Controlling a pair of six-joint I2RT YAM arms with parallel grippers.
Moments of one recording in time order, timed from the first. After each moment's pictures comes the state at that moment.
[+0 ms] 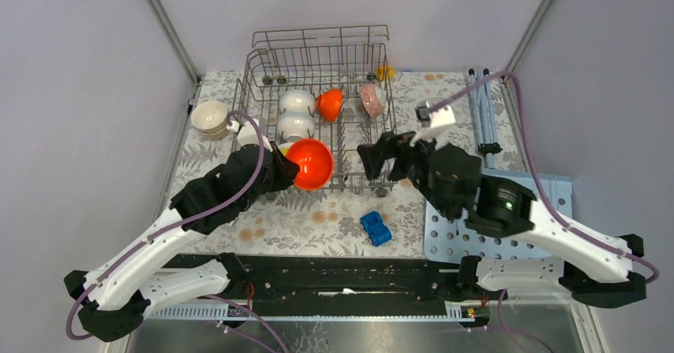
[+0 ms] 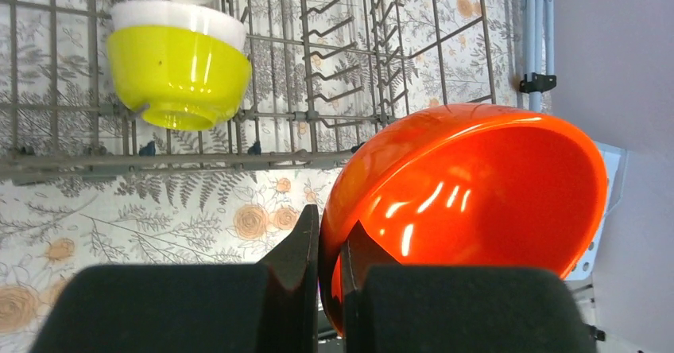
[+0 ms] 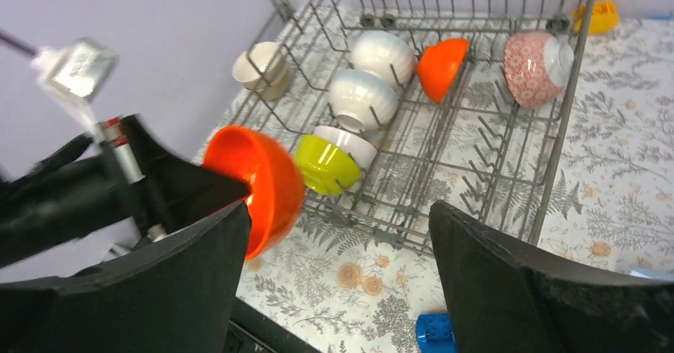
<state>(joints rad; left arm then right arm) -0.86 0.88 1.10 -0.76 -0.41 -0.83 1.28 0.99 1.33 -0.51 0.72 0.45</state>
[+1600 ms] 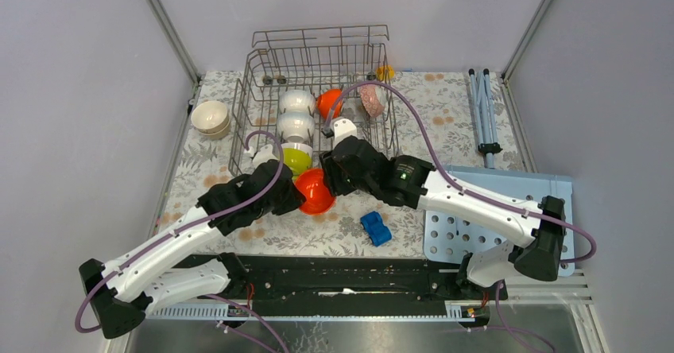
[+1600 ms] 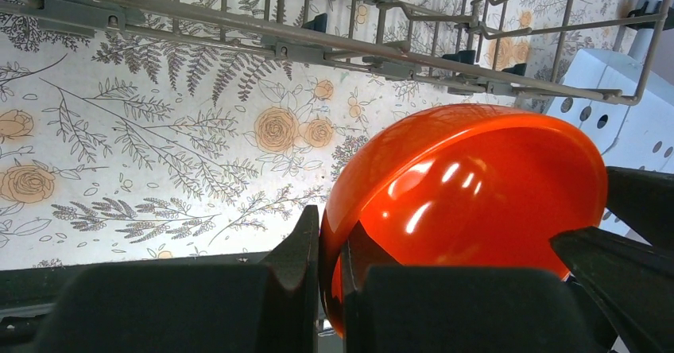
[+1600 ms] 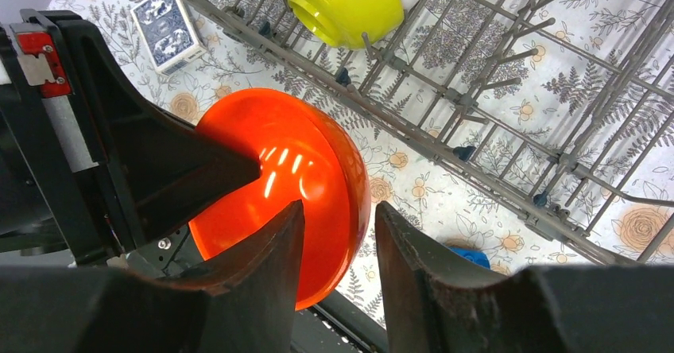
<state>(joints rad) -0.86 0.90 0.89 -0.82 -0.27 -1.07 1.12 1.44 1.37 -0.61 0.26 0.47</state>
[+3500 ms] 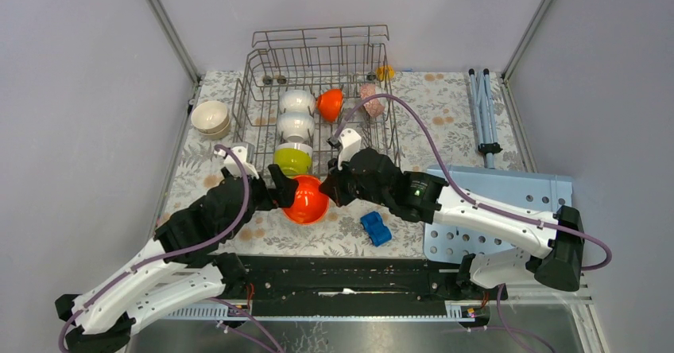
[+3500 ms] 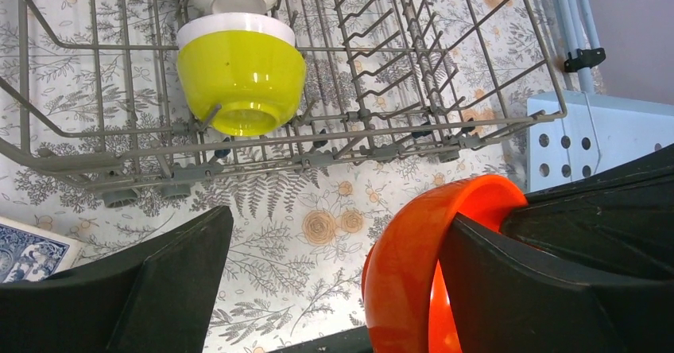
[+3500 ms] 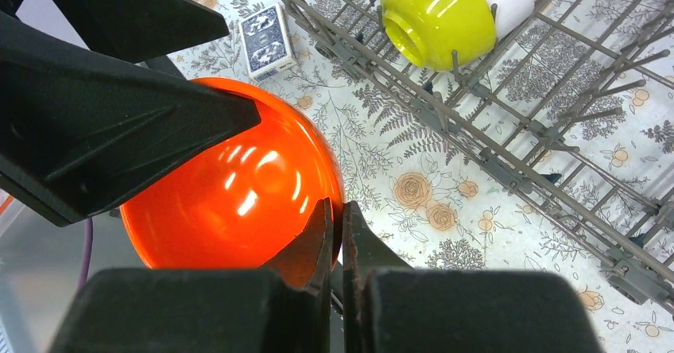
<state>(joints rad) -0.91 0.59 0.85 -0.71 -0.51 -0.66 1.14 1.31 1.16 -0.33 0.12 0.45</state>
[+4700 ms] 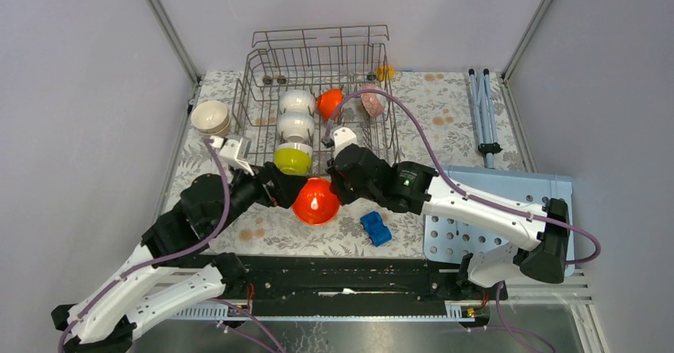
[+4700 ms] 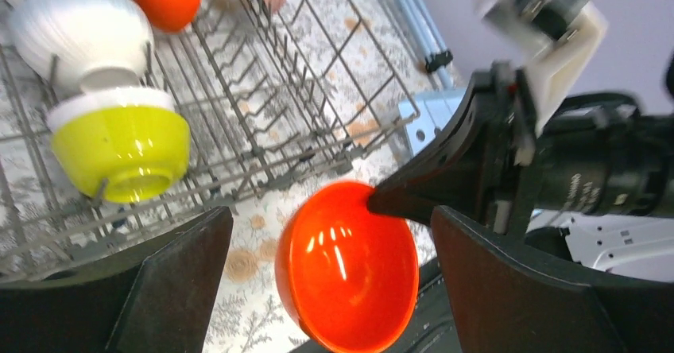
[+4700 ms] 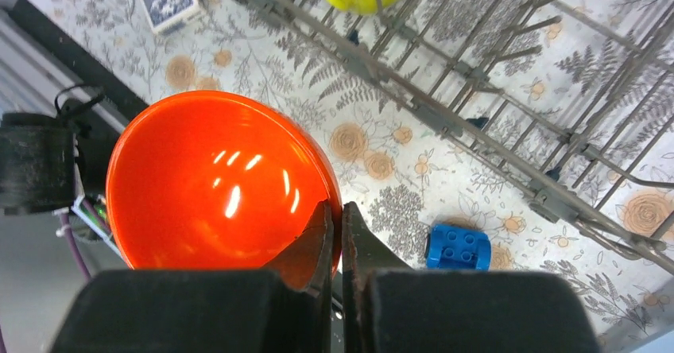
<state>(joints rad) -0.87 0.57 0.88 -0.54 -0.20 -0.55 1.15 1.41 1.34 -0.63 0.26 0.46</state>
